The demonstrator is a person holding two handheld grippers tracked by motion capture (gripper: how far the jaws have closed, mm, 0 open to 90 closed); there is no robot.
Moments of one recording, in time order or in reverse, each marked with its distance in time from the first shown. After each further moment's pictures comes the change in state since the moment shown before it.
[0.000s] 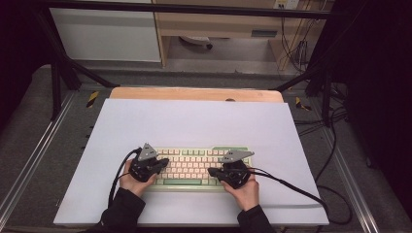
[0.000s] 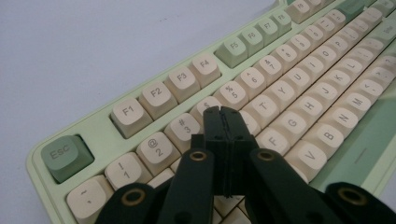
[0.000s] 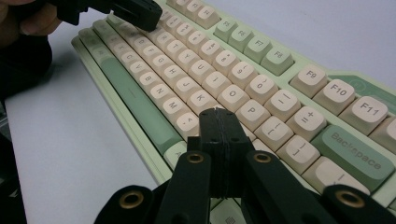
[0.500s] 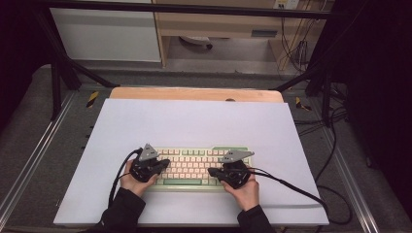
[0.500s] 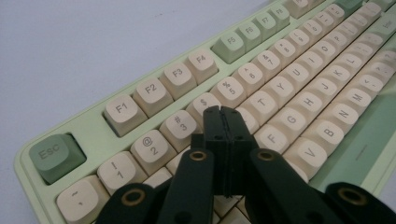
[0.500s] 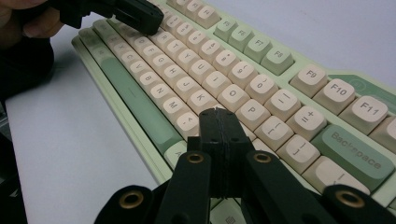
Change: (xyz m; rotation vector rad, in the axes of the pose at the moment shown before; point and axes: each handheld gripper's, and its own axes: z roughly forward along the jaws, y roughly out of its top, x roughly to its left) left arm 0.000 -0.002 0.002 0.009 -0.012 0.002; right arm 0.000 0.000 0.000 0.001 0.000 -0.001
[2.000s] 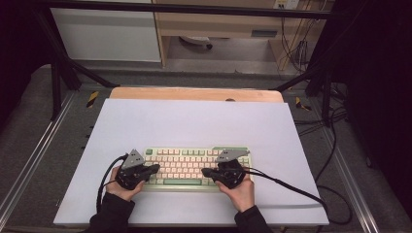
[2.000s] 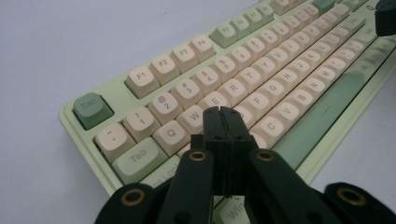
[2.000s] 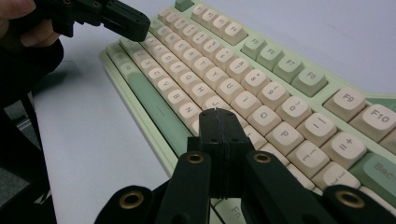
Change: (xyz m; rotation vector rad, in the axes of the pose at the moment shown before) left arm 0.004 -0.018 -0.037 -0.031 -0.020 -0.005; right arm 0.011 0.011 0.005 -0.018 0.057 0.001
